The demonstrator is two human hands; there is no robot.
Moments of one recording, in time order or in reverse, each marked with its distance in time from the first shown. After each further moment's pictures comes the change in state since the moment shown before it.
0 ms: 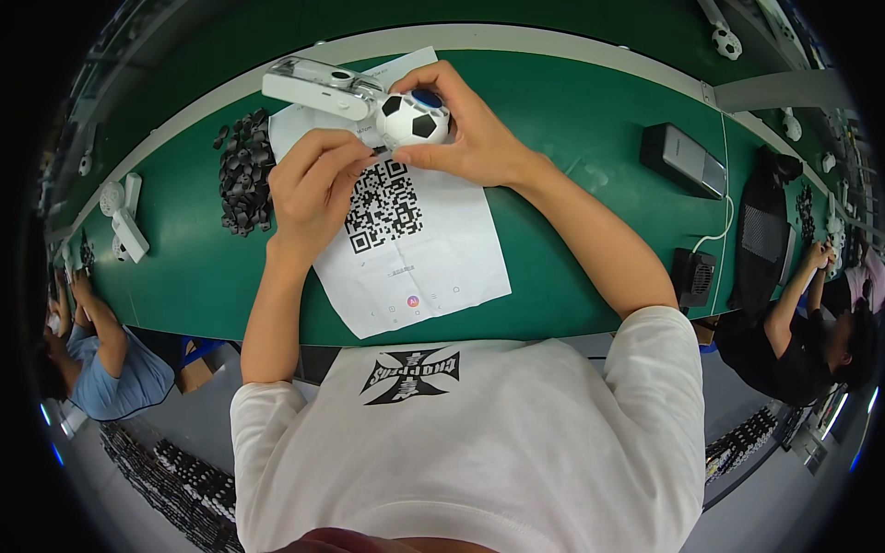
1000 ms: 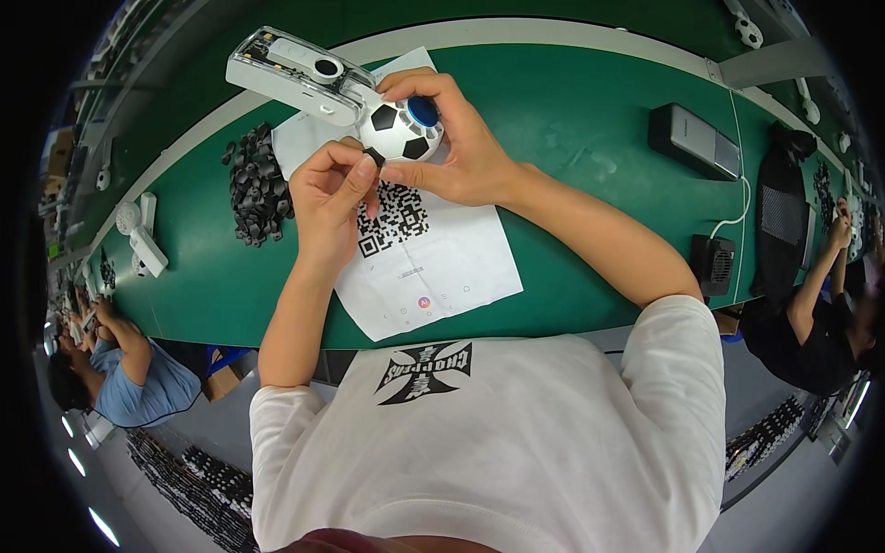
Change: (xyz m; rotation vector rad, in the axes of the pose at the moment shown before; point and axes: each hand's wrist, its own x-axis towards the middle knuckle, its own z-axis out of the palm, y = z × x) left_hand -0.003 0.024 0.012 -1.162 0.060 -0.874; right_hand -0.005 0.002 0.021 0.011 0.151 -0.327
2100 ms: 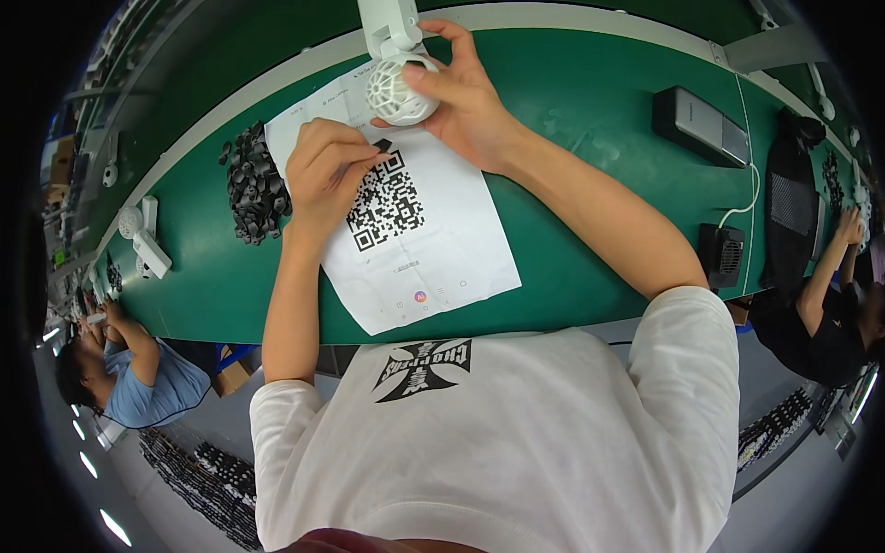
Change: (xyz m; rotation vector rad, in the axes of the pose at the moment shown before) left_hand 0.035 -0.012 -0.029 1.067 -0.260 0.749; right_hand 0.012 -0.006 -0.009 0.699 0.312 0.594
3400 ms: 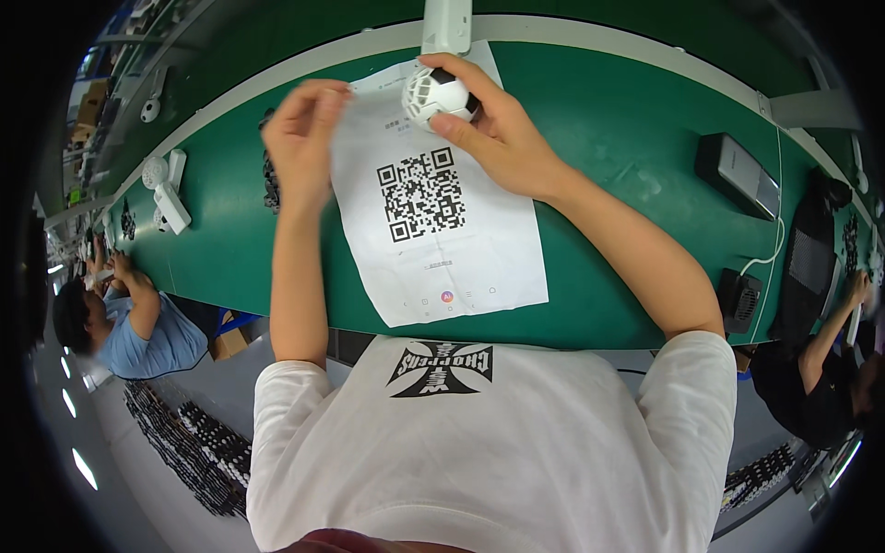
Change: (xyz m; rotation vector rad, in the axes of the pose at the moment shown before) left_hand 0.000 -0.011 -0.037 -0.430 0.362 -0.505; right_hand -0.009 0.008 0.005 -0.607 -0.244 -0.196
